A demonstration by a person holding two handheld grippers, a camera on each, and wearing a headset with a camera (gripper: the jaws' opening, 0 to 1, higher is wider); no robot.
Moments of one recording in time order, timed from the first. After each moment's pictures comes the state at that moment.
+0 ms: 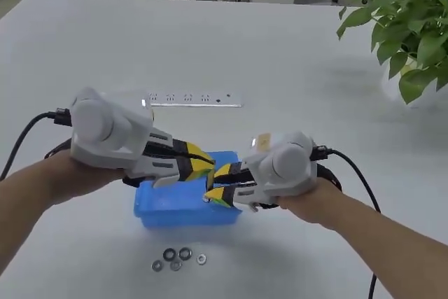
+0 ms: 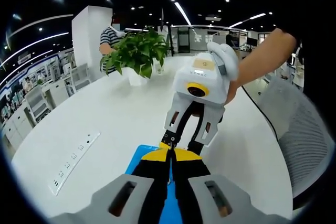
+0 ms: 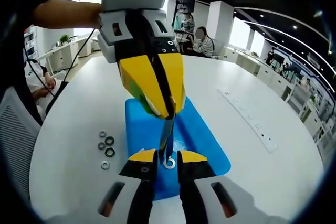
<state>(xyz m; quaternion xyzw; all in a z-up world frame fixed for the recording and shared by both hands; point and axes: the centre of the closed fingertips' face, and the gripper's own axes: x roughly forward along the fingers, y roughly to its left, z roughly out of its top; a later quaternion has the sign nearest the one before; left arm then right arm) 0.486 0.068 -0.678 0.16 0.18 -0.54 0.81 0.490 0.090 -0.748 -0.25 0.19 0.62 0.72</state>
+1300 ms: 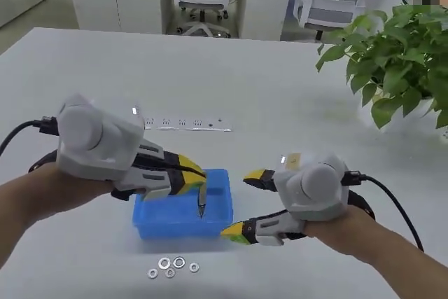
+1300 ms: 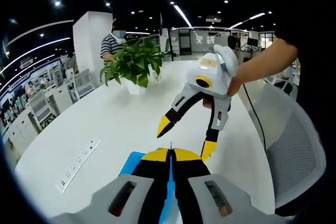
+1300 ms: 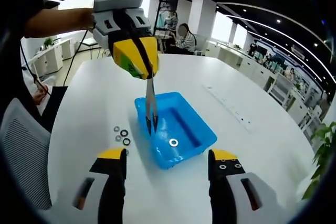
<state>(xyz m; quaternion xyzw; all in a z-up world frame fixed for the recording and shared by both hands) 0.439 0.067 -0.632 0.17 0.17 -0.53 0.81 0.454 0.036 -0.710 -0.25 0.21 0.55 0.76</state>
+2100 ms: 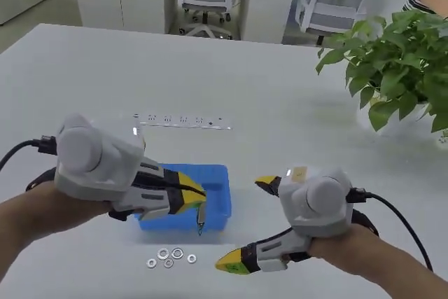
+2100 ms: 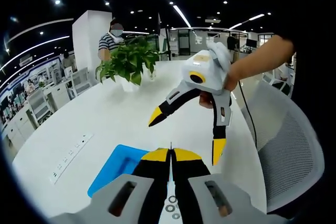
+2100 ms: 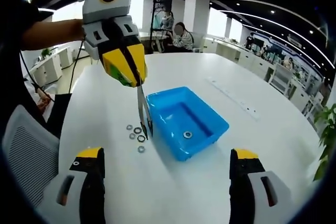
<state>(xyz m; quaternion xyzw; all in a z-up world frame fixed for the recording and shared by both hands) 0.406 0.062 -0.651 0.16 0.17 -0.54 0.81 0.426 0.030 -0.720 -0.22 0.24 0.55 0.77</state>
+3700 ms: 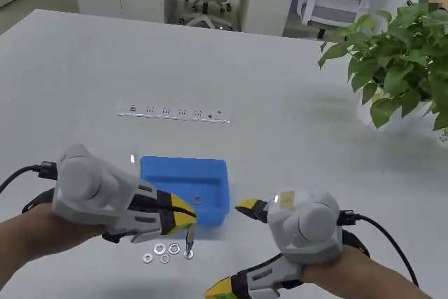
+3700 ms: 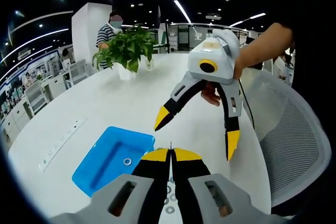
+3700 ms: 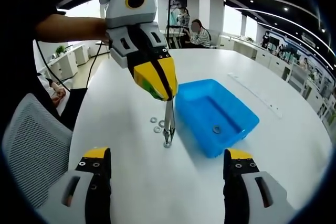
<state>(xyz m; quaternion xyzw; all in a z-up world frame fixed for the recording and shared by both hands) 0.400 0.069 -0.694 0.16 0.20 -0.54 0.80 0.387 0.046 -0.748 -0.21 0.25 0.61 0.72</state>
